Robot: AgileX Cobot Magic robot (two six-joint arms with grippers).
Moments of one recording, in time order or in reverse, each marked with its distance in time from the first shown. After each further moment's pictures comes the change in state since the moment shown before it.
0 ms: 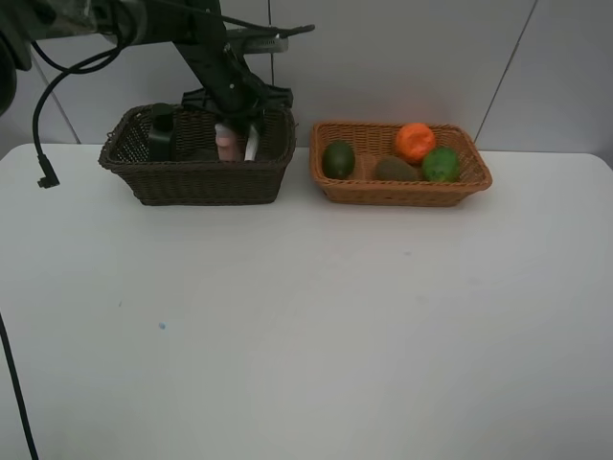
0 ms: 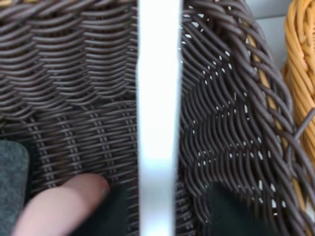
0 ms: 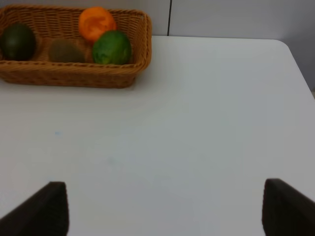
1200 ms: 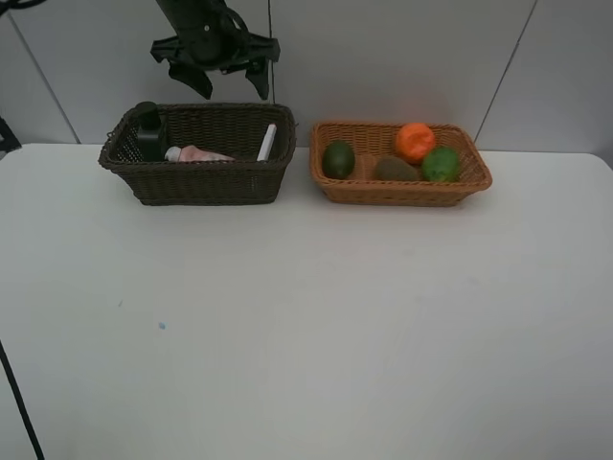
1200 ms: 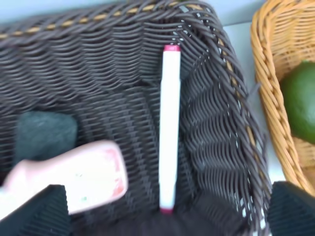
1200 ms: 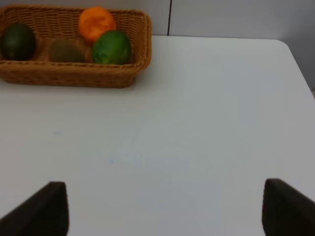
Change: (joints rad) left arm -0.010 -0.200 0.000 0.055 0.205 0.004; right arm 0.000 0.000 0.000 0.000 0.000 0.000
